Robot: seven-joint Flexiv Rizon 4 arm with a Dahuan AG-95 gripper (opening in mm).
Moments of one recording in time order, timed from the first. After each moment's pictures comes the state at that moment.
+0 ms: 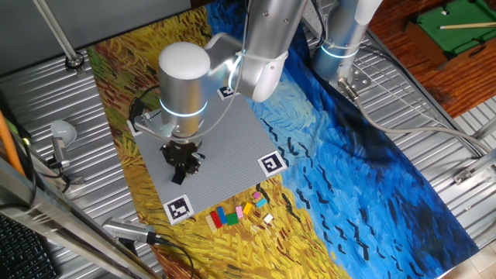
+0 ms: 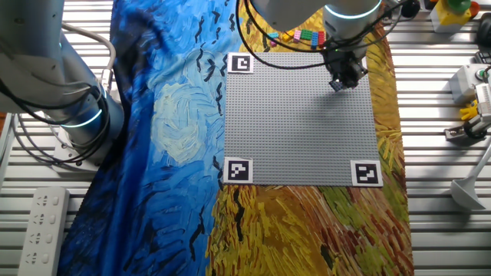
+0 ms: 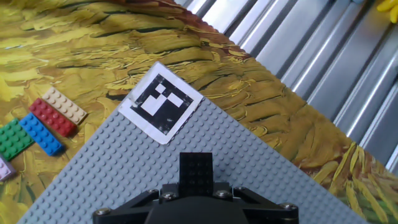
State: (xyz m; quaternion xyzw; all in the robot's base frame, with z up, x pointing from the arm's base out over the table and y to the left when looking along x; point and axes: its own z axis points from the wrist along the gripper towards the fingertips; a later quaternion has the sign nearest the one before) arm 0.599 0.120 0.043 -0.33 0.94 0.00 0.10
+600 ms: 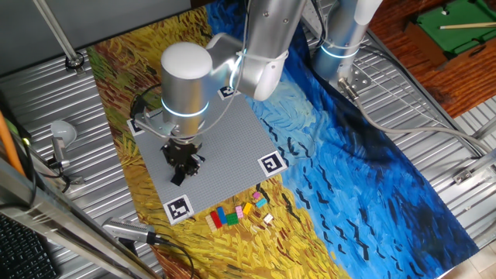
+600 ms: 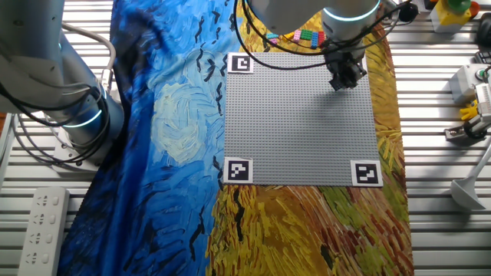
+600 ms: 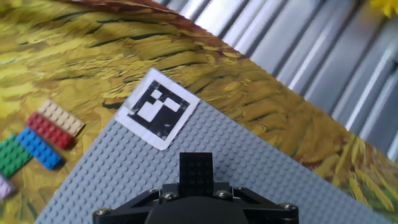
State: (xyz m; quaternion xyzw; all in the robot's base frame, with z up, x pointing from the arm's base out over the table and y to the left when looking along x) arm 0.600 0.121 0.042 -0.26 0.96 -0.01 0.10
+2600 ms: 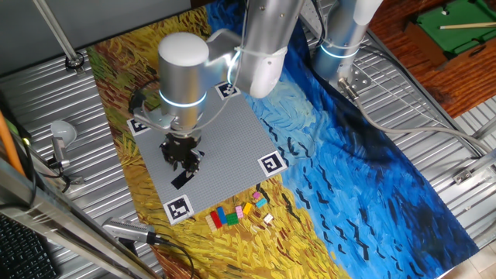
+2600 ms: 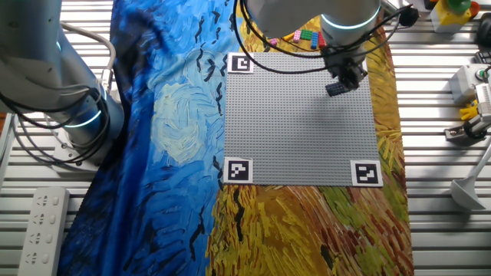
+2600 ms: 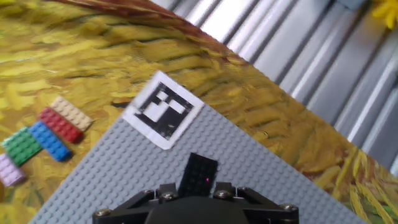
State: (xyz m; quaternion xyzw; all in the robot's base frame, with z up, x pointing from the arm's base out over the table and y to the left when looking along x) arm 0.599 0.126 0.055 -0.34 0.93 0.03 0.12
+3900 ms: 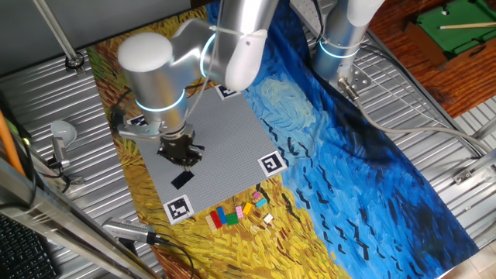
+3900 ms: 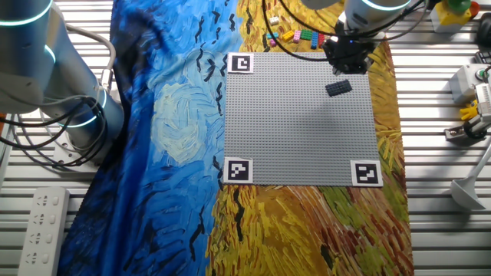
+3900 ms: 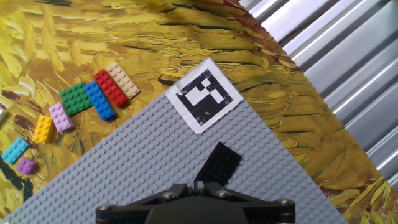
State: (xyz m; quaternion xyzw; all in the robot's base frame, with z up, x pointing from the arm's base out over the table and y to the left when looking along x) arm 0.585 0.130 0.075 -0.44 0.90 0.05 0.03
